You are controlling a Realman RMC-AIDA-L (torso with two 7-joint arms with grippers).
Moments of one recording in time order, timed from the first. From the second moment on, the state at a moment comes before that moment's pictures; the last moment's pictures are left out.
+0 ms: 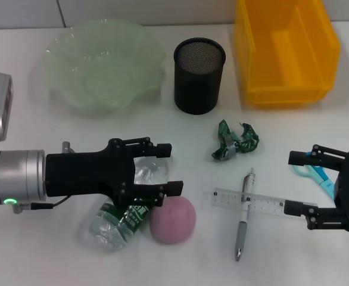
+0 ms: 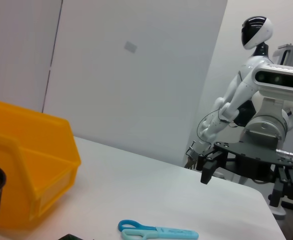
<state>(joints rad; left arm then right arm) -0.50 -2.07 0.93 0.51 1.82 1.66 -1.19 0.33 2.09 -0.51 -0.70 -2.07 -1.93 1.01</state>
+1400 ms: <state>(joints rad) -0.38 -2.08 1.55 1.08 1.89 1.41 -1.50 0.31 2.08 -0.50 -0.68 -2.07 -1.87 1.04</state>
